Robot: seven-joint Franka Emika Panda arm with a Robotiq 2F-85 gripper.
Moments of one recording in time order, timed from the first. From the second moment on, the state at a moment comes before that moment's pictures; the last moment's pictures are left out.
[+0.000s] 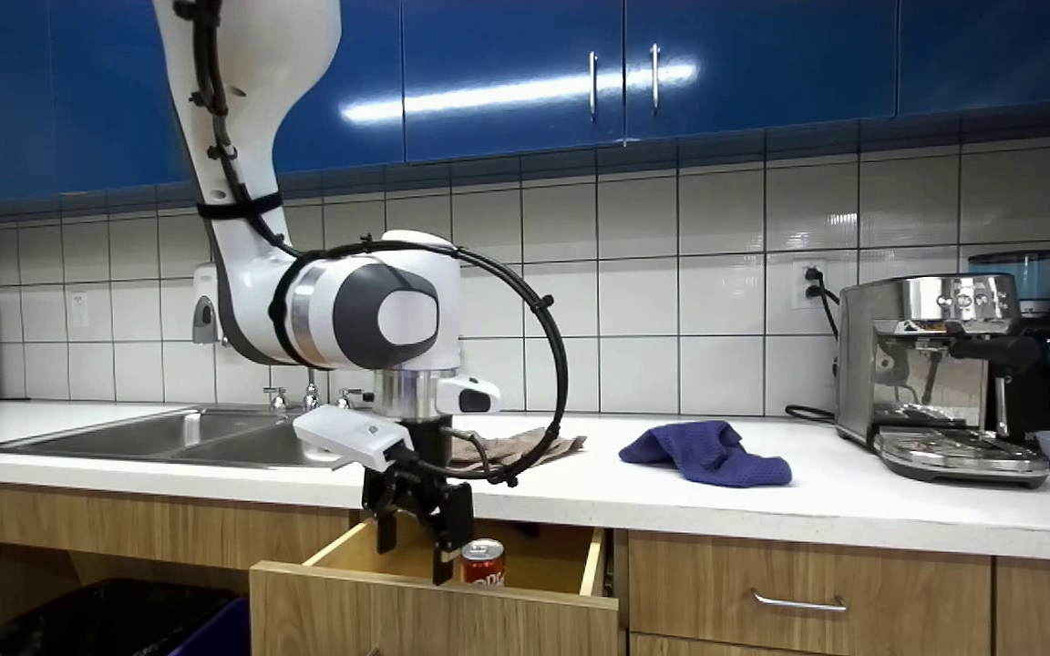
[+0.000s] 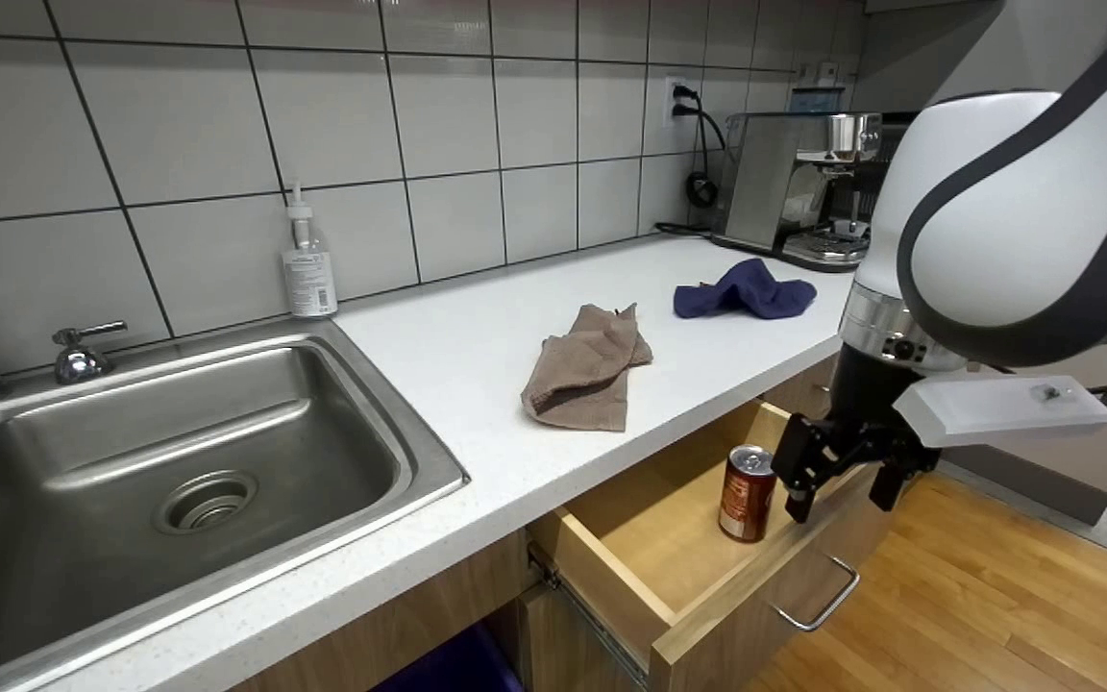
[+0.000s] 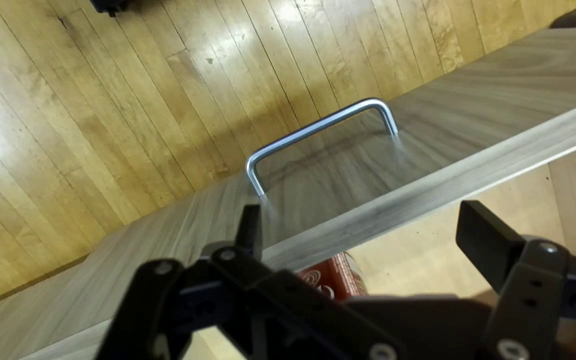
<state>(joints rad) -0.03 0.08 -0.06 -2.65 0.16 2.76 0.14</state>
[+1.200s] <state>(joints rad) -0.02 0.14 -0.04 -2.69 0.00 2.85 0.02</state>
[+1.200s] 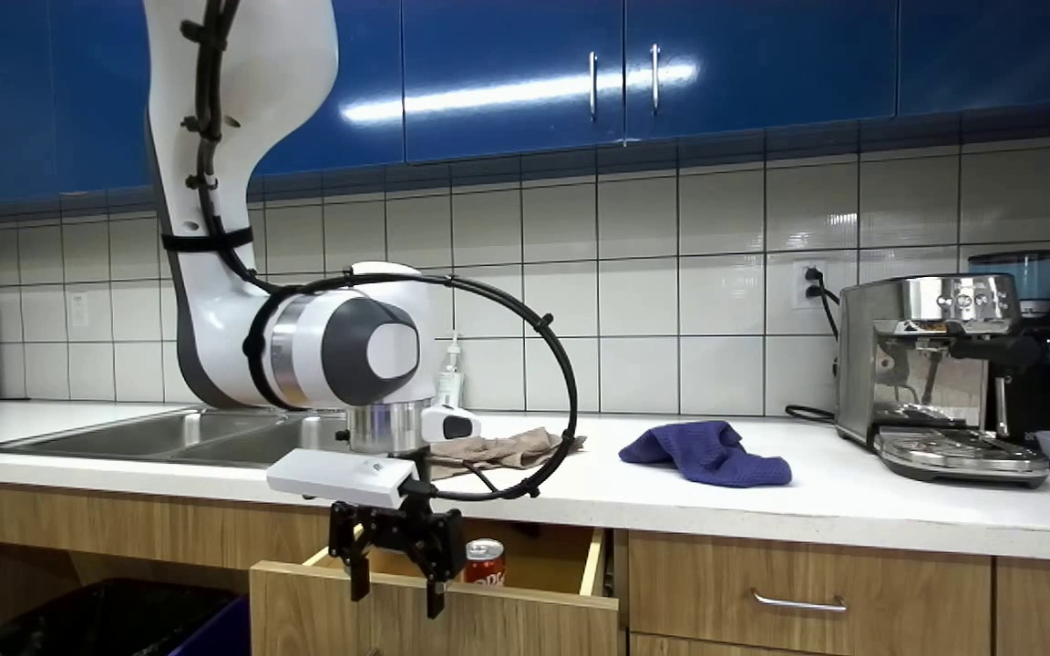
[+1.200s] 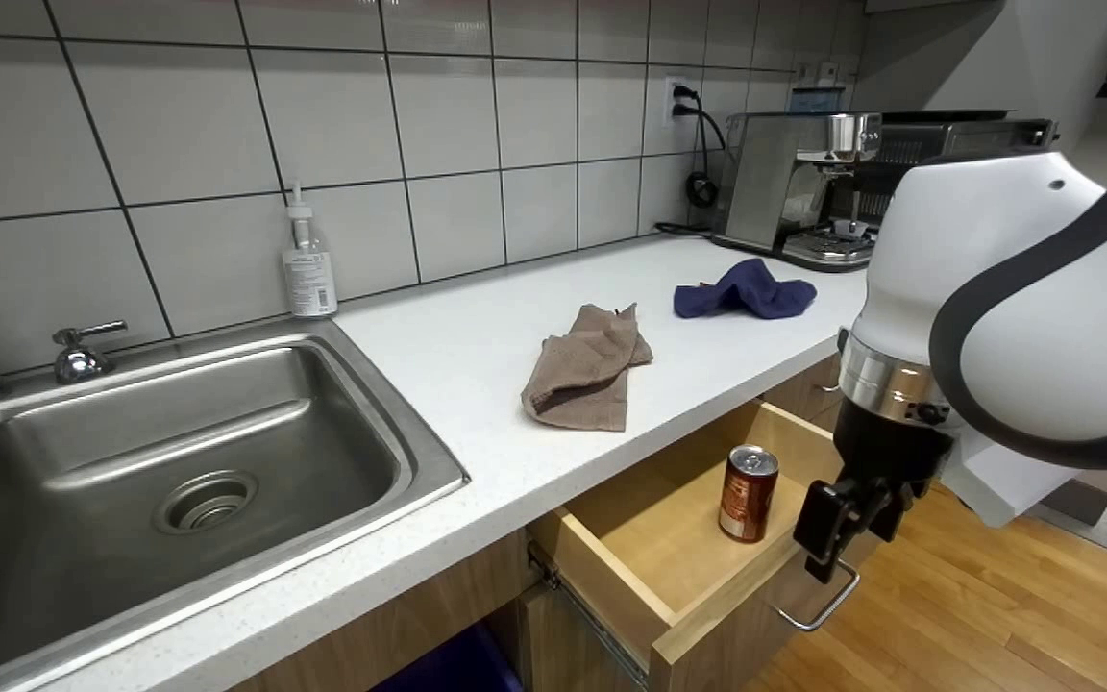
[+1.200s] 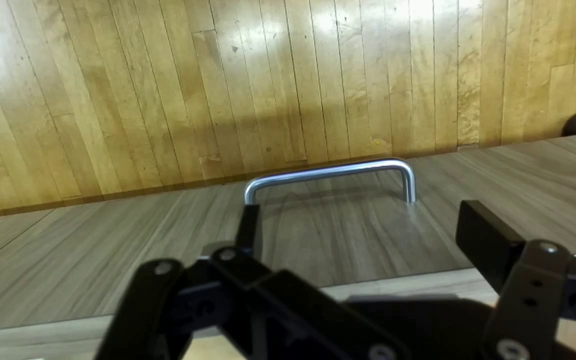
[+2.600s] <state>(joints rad) -0.02 0.16 -0.04 -2.69 0.00 2.86 -0.01</state>
